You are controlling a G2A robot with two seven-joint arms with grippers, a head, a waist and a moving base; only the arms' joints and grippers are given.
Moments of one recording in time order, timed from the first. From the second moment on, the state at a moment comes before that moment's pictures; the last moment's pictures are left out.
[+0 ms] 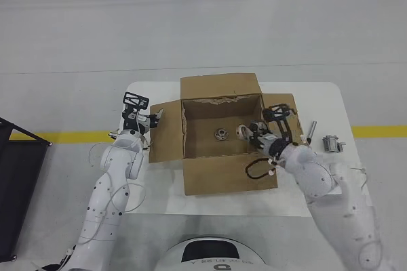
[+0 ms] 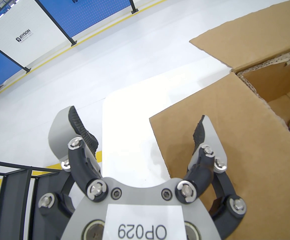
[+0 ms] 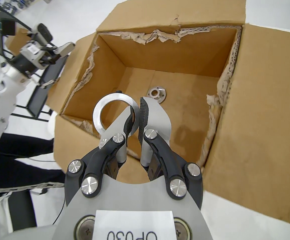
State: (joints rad) left arm 1.36 -1.40 -1.40 -1.56 1.68 -0.03 -0.28; right arm -1.46 -1.12 1.28 -1.98 -0.81 0.08 0.76
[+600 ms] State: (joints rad) left arm 1.36 -1.40 -1.40 -1.56 1.68 -0.03 -0.28; right arm -1.20 -1.21 0.94 -1.67 -1.08 0.38 0.72
